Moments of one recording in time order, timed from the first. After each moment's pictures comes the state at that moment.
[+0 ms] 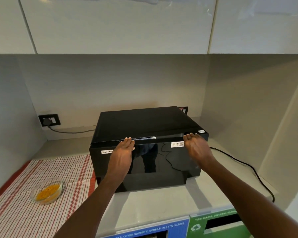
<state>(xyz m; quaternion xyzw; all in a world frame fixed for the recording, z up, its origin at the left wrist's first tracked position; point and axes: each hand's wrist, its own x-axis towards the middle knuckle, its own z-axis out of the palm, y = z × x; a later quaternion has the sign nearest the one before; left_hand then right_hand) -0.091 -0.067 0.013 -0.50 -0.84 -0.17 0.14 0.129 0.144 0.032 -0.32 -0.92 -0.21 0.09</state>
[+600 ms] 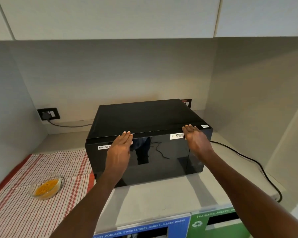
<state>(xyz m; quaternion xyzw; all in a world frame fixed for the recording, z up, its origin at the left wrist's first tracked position) -0.103 -0.053 0.003 -0.50 -0.84 -0.15 0.17 0.110 0.171 0.024 -0.31 -0.93 -0.10 0.15</state>
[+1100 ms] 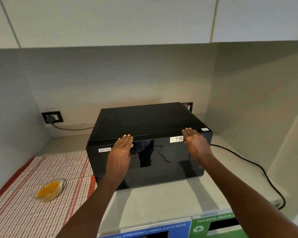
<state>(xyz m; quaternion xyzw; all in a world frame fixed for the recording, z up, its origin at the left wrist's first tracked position) -0.103 -0.048 -0.004 -0.48 -0.84 -0.19 0.16 0.111 0.167 0.019 -0.32 -0.92 -0.11 0.19</state>
